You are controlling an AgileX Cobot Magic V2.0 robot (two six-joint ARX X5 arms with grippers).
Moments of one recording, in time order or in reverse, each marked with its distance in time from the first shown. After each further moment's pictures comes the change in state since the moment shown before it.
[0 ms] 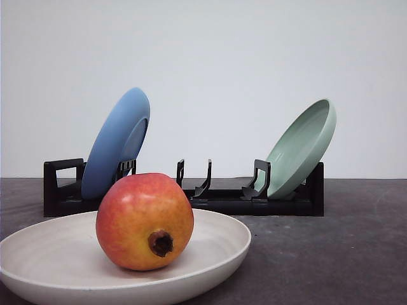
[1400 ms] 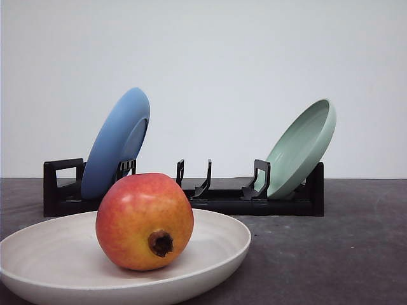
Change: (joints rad) left_arx 0.000 0.000 0.000 0.000 0.000 0.000; right_arx 0.000 0.000 0.000 0.000 0.000 0.000
